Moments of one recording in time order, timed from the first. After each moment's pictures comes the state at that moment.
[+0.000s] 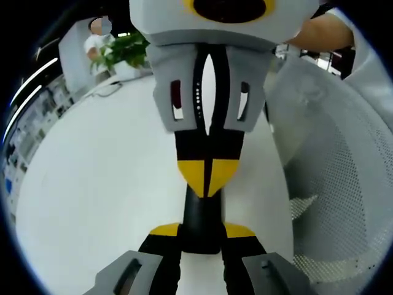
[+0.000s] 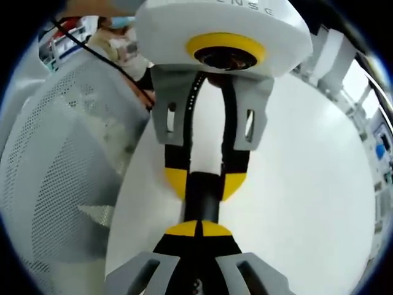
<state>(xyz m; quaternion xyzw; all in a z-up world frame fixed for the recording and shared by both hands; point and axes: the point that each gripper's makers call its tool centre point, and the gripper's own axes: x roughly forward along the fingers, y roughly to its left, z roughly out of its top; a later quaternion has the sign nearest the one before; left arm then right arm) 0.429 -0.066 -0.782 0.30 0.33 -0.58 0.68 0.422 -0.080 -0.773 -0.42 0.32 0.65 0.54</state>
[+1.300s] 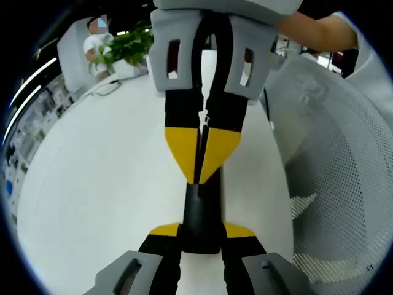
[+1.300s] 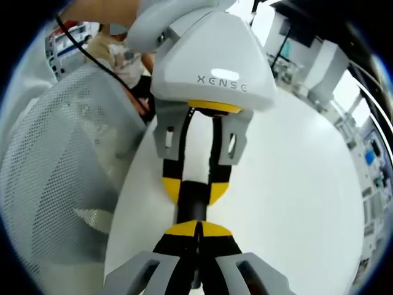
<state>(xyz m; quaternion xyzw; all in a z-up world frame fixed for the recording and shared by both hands) 0.427 -0.065 -0.781 0.31 0.34 -0.58 0.67 0.429 -0.078 -0.746 -0.42 0.28 0.64 0.57</state>
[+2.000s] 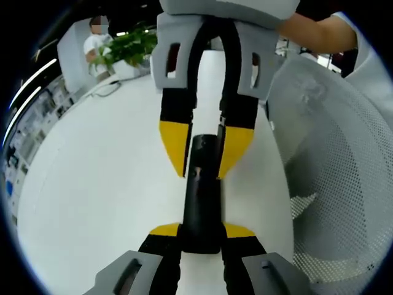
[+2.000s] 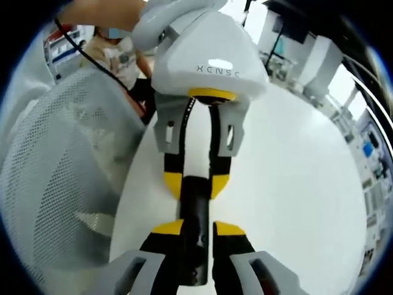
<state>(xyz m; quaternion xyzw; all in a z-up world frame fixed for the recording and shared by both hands) 0.428 -0.064 -0.782 0.31 0.33 -0.58 0.67 0.428 -0.089 -0.747 -0.40 0.29 0.64 0.59</state>
